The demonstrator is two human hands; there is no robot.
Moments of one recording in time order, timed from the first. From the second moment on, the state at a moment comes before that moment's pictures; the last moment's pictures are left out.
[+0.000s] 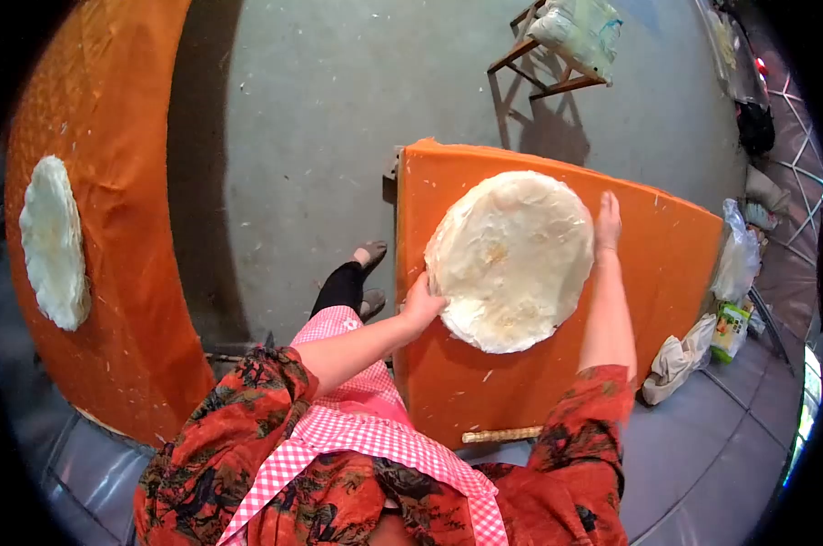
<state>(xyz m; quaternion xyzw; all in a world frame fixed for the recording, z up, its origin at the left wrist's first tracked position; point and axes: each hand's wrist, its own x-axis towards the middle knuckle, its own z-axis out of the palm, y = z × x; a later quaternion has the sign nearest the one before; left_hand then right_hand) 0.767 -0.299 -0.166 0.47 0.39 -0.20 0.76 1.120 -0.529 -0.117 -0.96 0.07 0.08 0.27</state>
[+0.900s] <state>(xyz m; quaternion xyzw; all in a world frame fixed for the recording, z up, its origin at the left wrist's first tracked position) 0.793 -0.343 -0.028 0.44 0.28 -0.04 0.85 0.897 -0.352 -0.007 -0.96 -0.10 0.25 0.00</state>
